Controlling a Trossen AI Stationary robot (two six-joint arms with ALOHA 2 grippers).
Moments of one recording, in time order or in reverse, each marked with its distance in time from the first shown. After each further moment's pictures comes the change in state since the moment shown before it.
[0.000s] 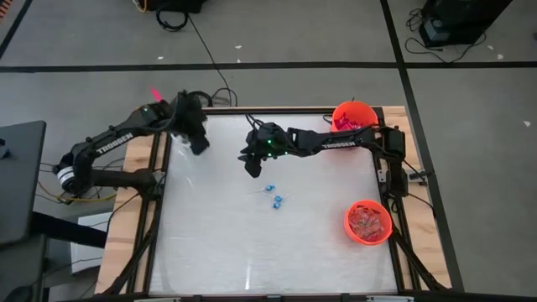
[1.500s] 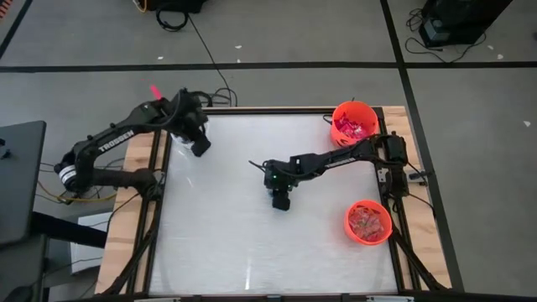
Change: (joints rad) left arm 0.051 0.024 0.027 -0.060 0.228 -0.098; right arm 0.140 0.000 -0.222 -0.340 -0.041 -0.116
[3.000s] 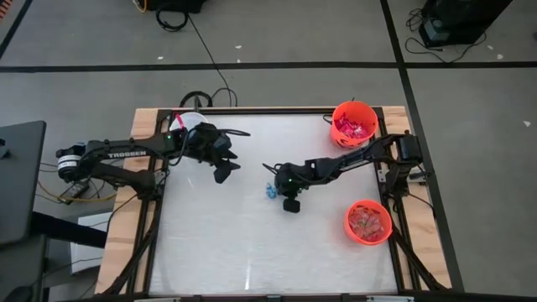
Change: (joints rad) left arm -0.425 0.016 -0.261 0.649 -0.006 -0.245; right arm 0.026 -0.129 -0.254 0.245 0.052 -0.051
